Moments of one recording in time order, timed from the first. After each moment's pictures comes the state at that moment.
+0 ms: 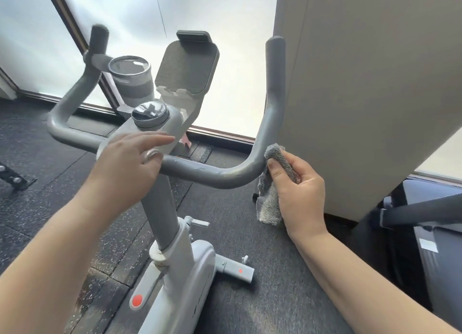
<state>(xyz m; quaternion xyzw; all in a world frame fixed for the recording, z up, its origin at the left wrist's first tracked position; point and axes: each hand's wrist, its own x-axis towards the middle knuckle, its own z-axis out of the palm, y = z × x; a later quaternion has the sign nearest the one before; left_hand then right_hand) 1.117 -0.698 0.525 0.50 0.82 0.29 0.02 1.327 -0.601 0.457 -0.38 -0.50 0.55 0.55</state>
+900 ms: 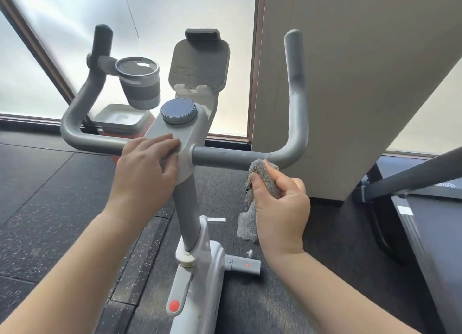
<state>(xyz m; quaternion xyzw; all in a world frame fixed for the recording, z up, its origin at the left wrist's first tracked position) 1.032 -0.723 0.482 0.57 0.76 0.30 -0.04 1.226 -0.708 0.451 -0.53 -0.47 0.42 0.57</state>
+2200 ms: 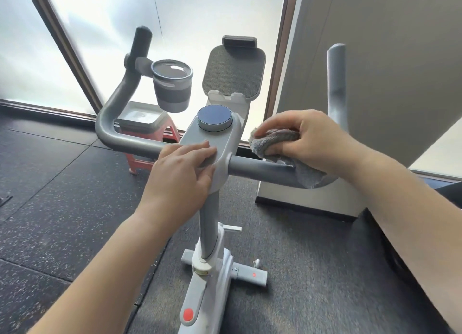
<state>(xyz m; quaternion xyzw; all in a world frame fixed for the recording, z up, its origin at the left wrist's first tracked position) 1.012 -0.724 0.482 0.61 0.74 0.29 -0.01 1.215 -0.609 0.546 -0.35 -0.87 0.28 0.22</state>
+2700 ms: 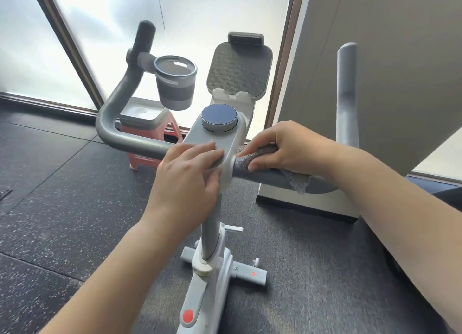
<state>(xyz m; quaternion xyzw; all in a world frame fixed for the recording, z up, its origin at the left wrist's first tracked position) 1.018 -0.725 0.478 0.60 0.73 0.32 -0.02 1.184 -0.597 0.534 -0.32 -0.89 0.29 0.09</state>
